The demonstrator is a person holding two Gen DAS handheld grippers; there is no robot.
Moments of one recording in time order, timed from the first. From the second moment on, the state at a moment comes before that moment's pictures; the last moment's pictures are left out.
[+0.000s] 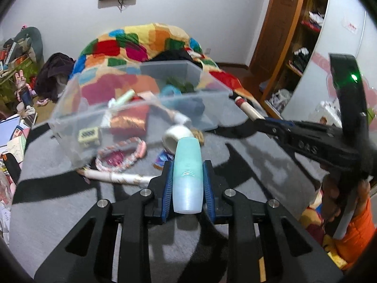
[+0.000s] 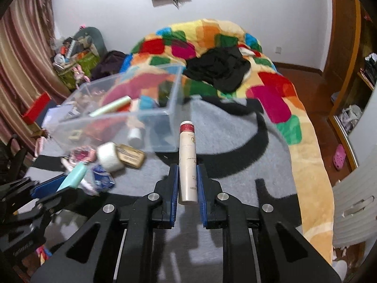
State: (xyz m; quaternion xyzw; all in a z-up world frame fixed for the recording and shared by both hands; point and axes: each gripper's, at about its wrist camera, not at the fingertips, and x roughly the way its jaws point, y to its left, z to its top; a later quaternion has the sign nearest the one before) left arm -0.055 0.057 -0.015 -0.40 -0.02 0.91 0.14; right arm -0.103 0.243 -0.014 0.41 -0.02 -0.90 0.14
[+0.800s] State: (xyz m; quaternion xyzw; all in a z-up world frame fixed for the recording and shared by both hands) left arm -0.117 0.021 0.038 -0.34 -0.04 0.94 0.08; right arm -0.132 0.191 0.049 0.34 -0.01 -0.92 0.20
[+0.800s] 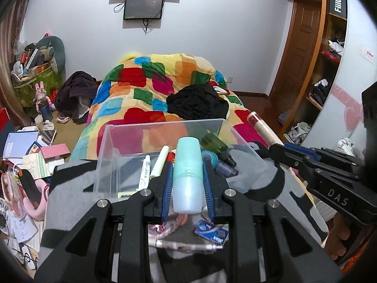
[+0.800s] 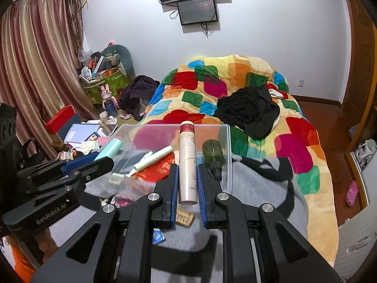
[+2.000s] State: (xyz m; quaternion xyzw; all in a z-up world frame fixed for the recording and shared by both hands) left arm -0.162 0.030 0.012 -0.41 -0.05 0.90 0.11; right arm -0.192 0.182 -0.005 0.43 0.00 -0.88 0.22
